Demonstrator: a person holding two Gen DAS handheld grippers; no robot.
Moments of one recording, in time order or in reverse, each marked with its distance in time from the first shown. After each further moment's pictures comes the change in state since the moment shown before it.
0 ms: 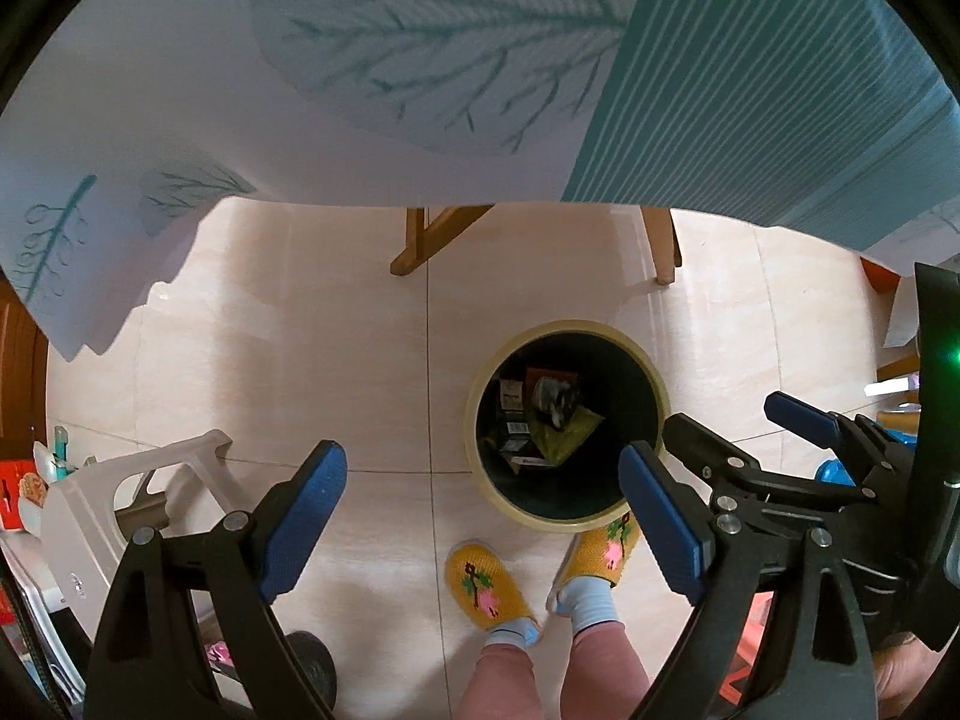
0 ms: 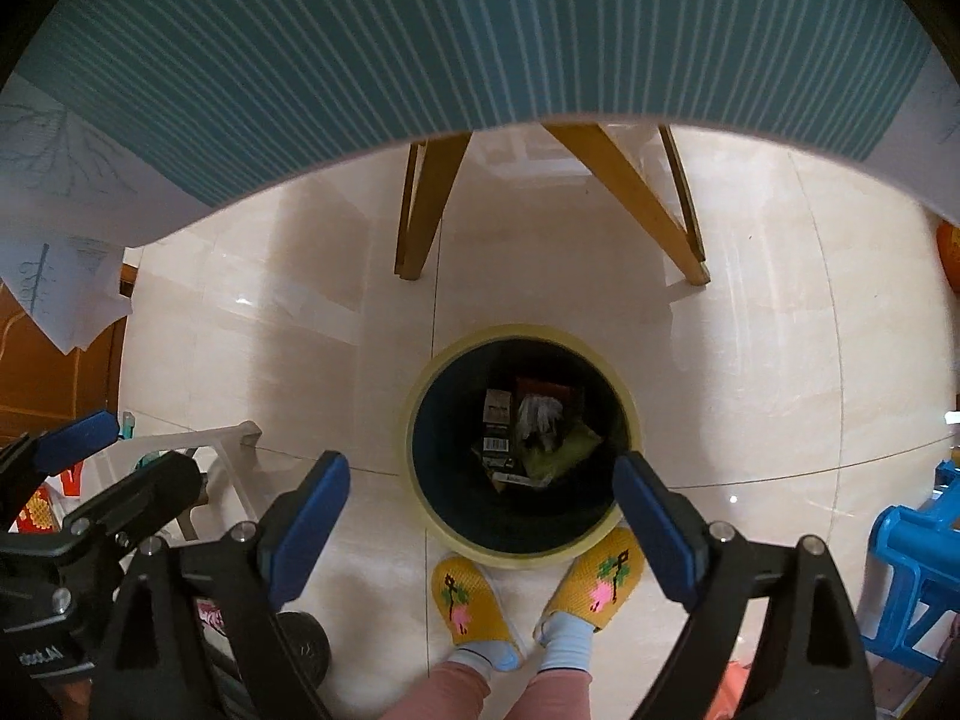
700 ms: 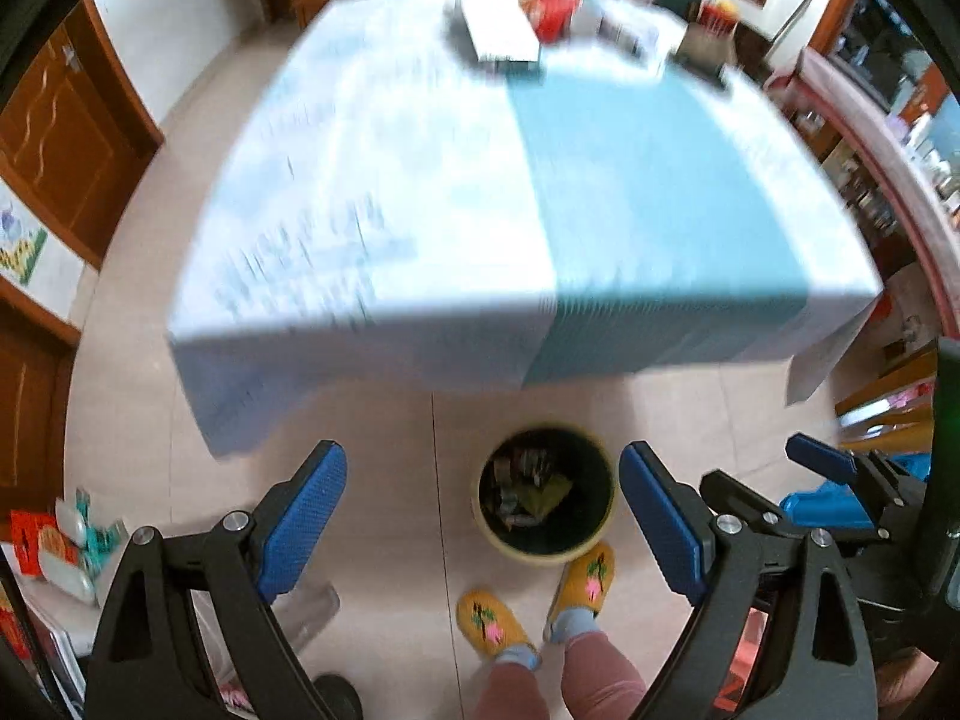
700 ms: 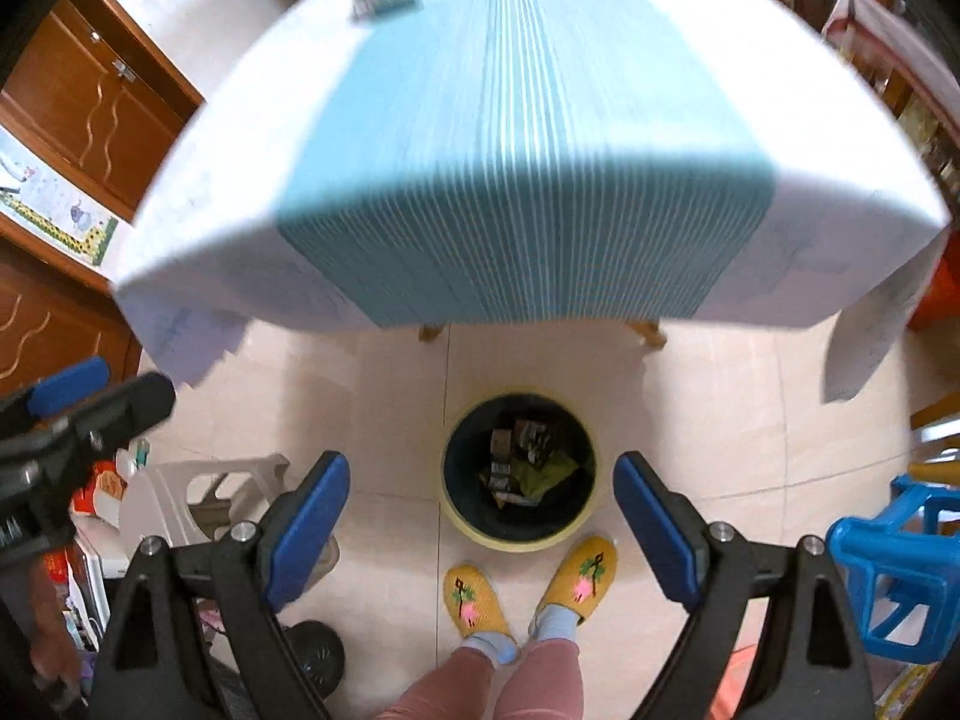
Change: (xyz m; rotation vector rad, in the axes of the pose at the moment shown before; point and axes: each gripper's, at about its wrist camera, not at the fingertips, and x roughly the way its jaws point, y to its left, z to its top) left arm -0.198 0.018 0.036 0.053 -0.226 -0.043; right arm -0.184 0.041 0.010 -0.011 -0.143 -0.045
